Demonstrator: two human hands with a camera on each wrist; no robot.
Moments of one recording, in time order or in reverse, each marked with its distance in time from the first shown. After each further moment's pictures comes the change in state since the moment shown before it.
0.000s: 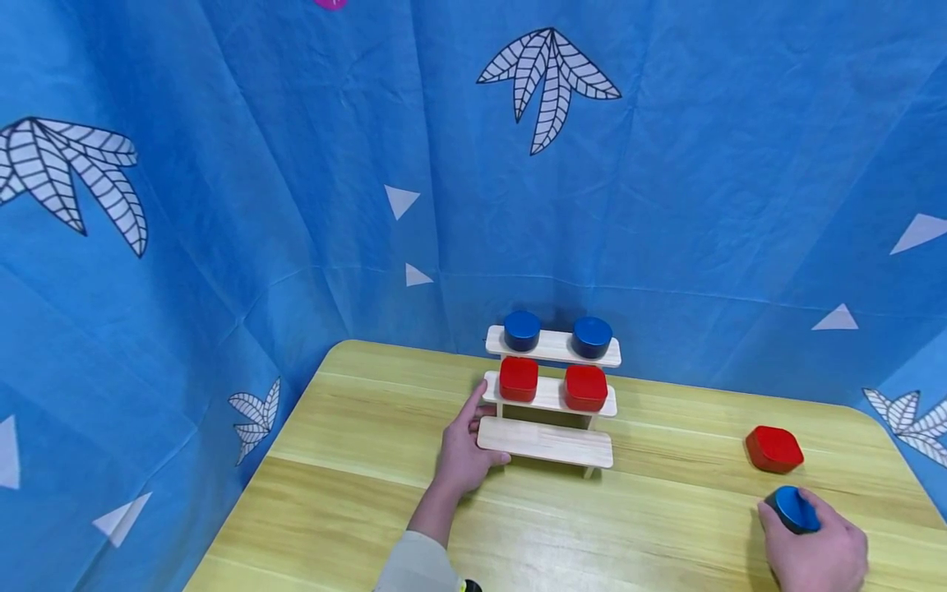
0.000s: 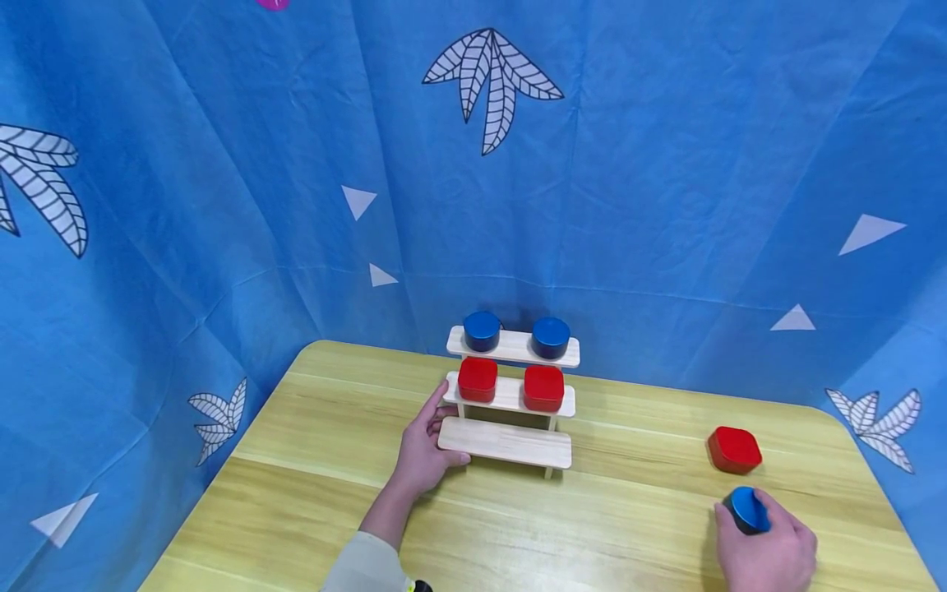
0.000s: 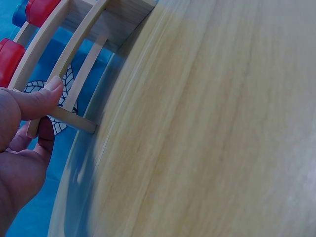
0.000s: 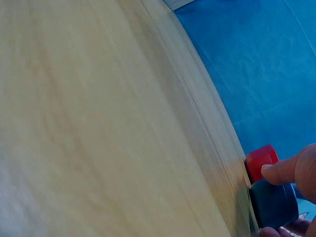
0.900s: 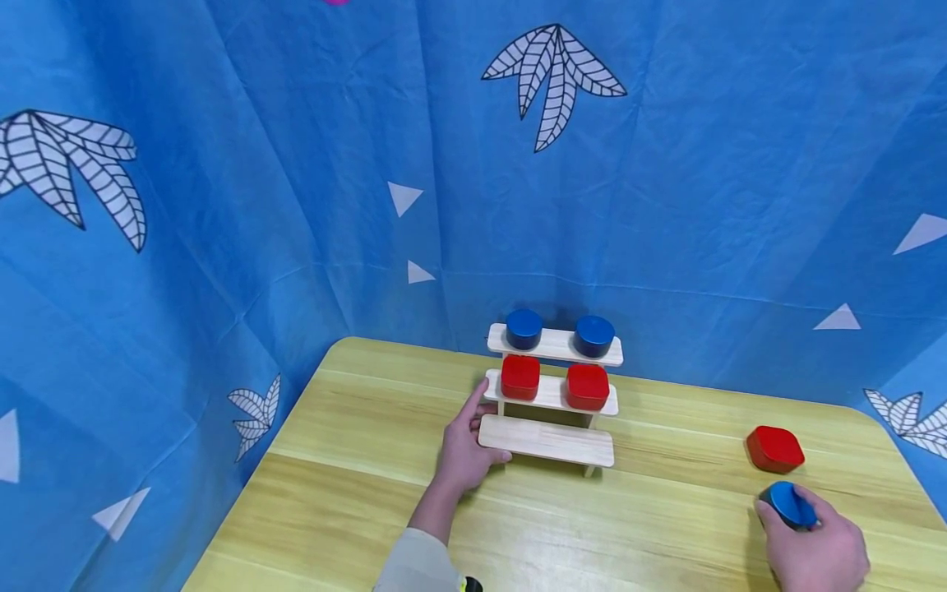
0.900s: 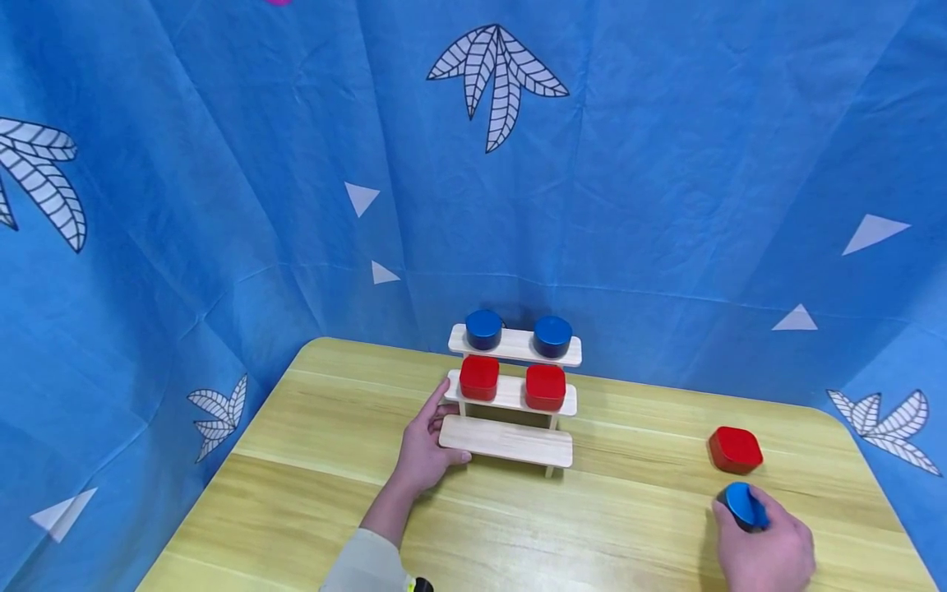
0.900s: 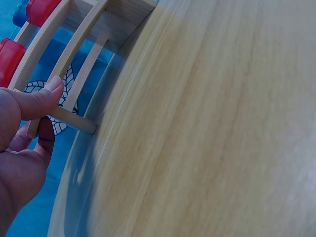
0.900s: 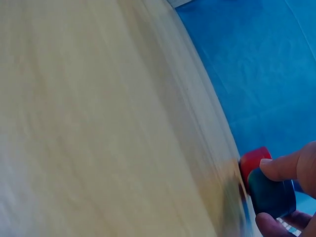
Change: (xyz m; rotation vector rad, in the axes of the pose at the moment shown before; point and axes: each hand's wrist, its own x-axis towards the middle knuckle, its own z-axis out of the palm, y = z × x) left_hand 0.001 -0.002 -0.001 -0.006 -0.013 0.009; right_hand 0.002 -0.003 0.001 0.034 0.020 -0.033
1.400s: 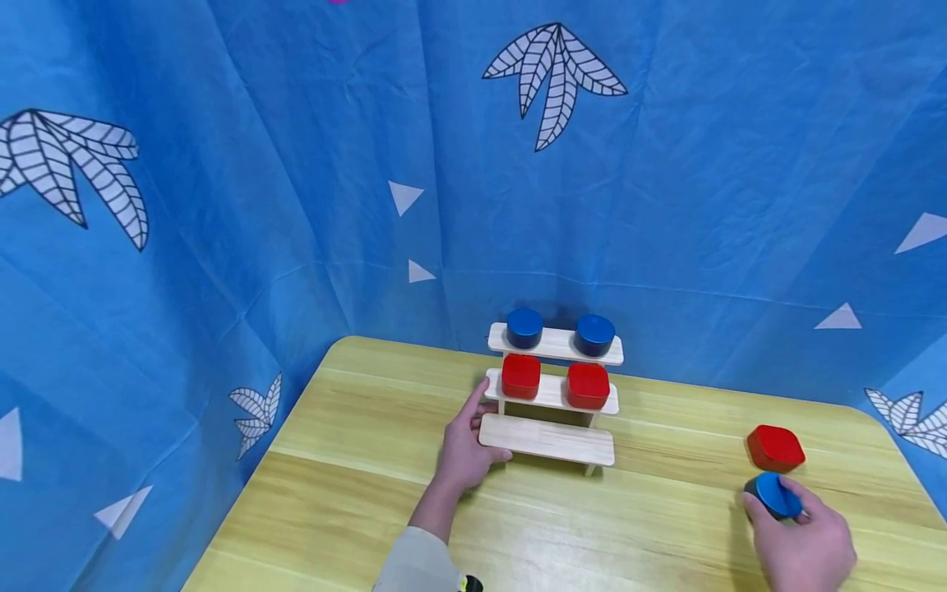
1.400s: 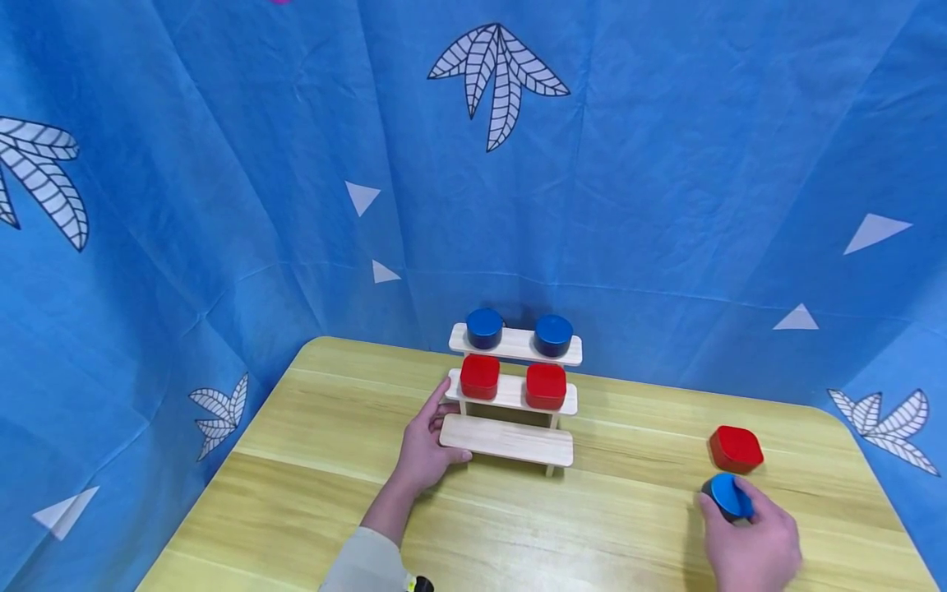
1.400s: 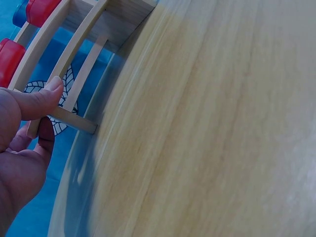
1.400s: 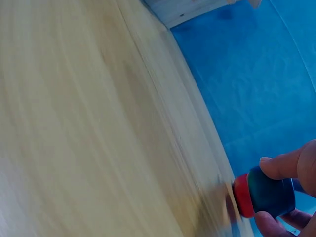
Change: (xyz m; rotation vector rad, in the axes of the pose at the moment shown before) left_hand 0.000 0.001 0.000 -0.002 0.003 -0.009; right_hand -0.017 -0.020 -0.002 0.108 0.005 -0.018
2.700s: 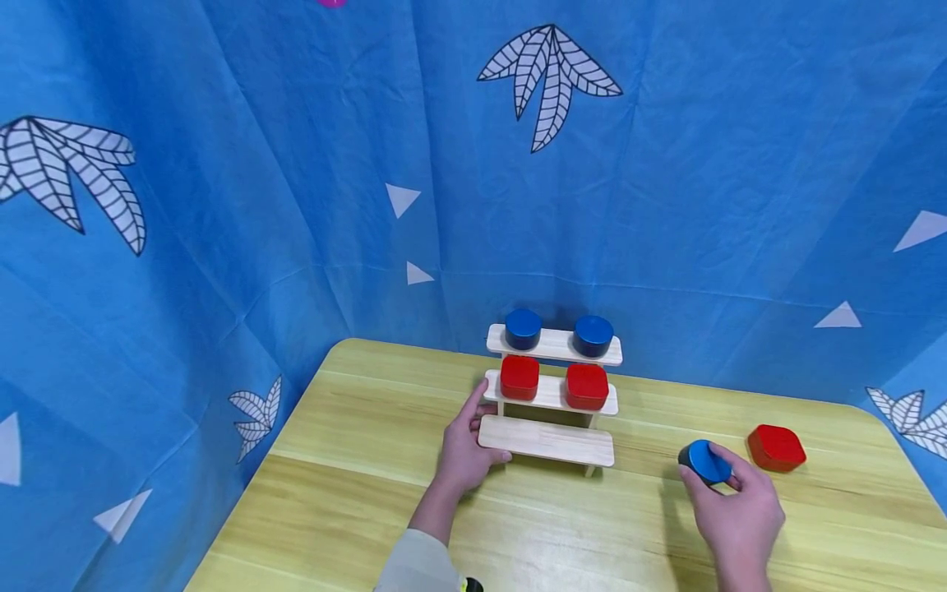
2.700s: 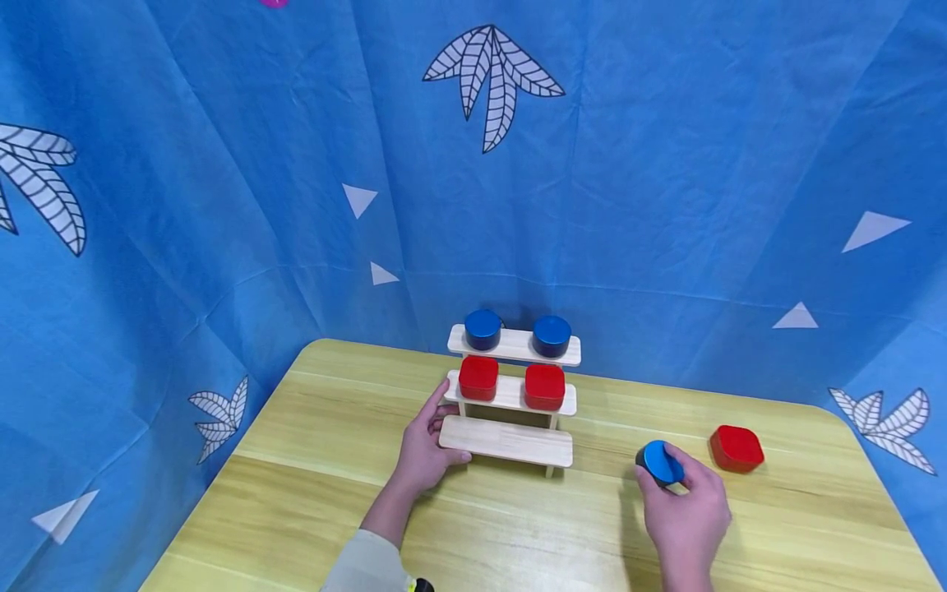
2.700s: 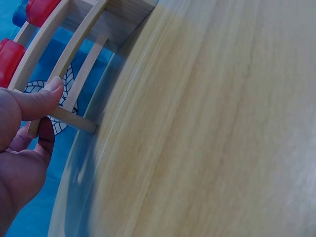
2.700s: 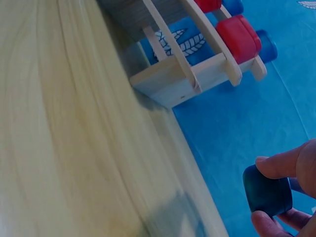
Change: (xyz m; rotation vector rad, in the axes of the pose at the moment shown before) left_hand 0.001 0.000 0.001 -0.031 0.000 0.009; right_hand -0.037 -0.044 0.029 0.160 0.010 -0.294
